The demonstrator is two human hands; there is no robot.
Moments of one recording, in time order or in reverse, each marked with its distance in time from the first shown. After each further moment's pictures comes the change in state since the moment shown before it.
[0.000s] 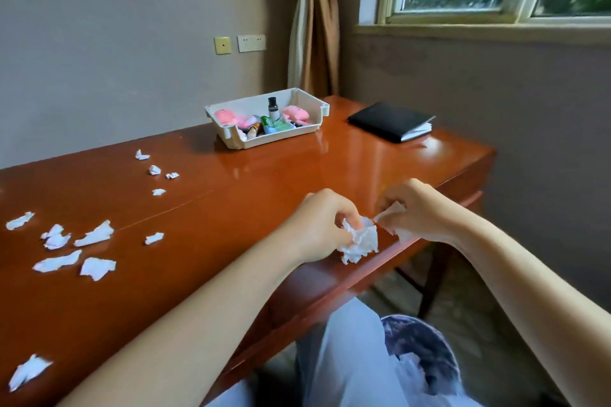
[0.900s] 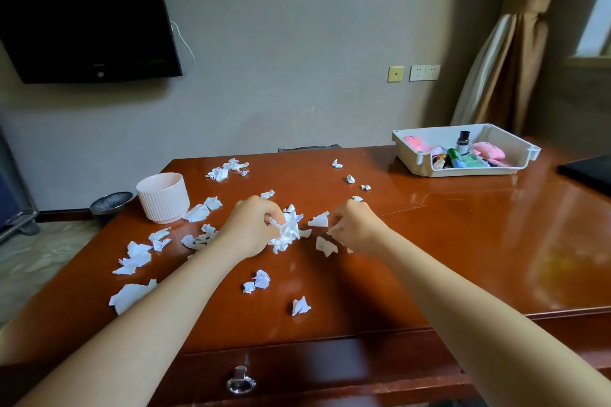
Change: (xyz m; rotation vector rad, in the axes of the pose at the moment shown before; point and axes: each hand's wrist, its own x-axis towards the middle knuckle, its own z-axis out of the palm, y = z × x) left_hand -0.207 -0.186 -0.166 0.195 0.526 -0.664; right_hand 0.079 -0.299 0.155 0.089 -0.271 -0.412
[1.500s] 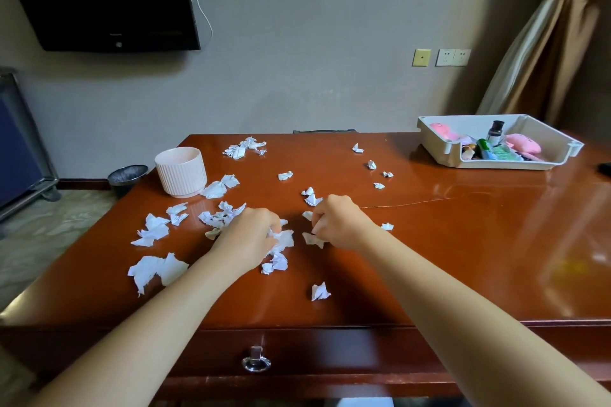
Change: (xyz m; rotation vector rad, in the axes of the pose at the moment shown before) left_hand -0.019 -0.037 0.015 0.268 -0.101 -0.109; right_hand 0.010 -0.039 0.036 -0.037 -0.104 -0.079
